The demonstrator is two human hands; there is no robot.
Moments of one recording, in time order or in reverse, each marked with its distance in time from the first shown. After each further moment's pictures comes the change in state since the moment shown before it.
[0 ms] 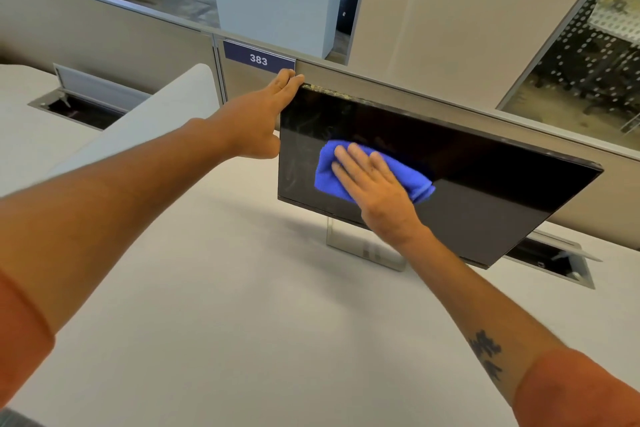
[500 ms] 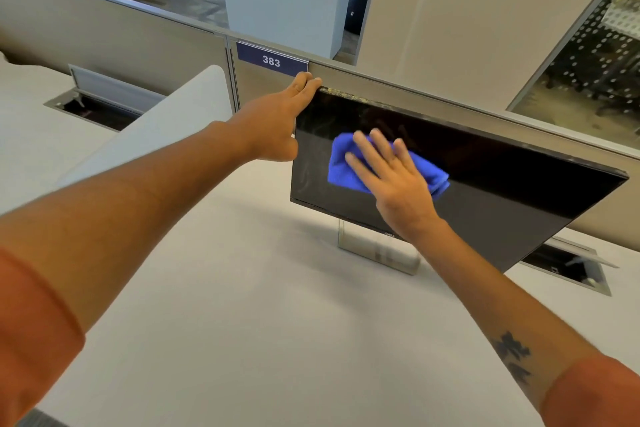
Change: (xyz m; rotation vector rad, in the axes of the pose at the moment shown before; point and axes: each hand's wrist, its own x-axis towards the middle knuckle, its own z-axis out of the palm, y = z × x) left_hand -0.003 0.005 -0.006 0.015 0.010 -0.019; right_hand 0.022 0.006 -0.018 -0.014 0.048 0.032
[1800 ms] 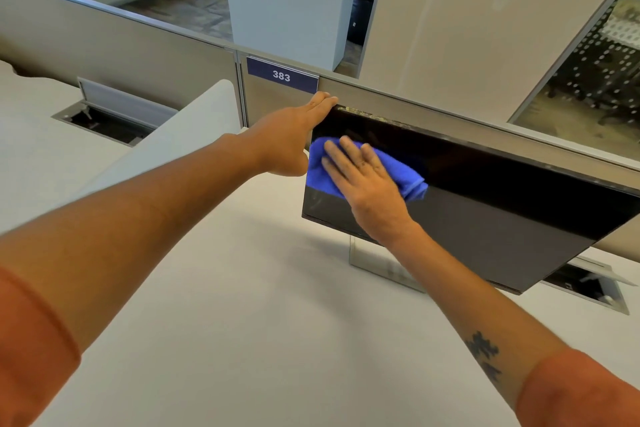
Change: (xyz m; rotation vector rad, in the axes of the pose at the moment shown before) left_hand 0.007 -0.013 -0.008 -0.087 -0.034 0.074; right_hand 0.061 -0.045 0.021 0.029 0.036 -0.015
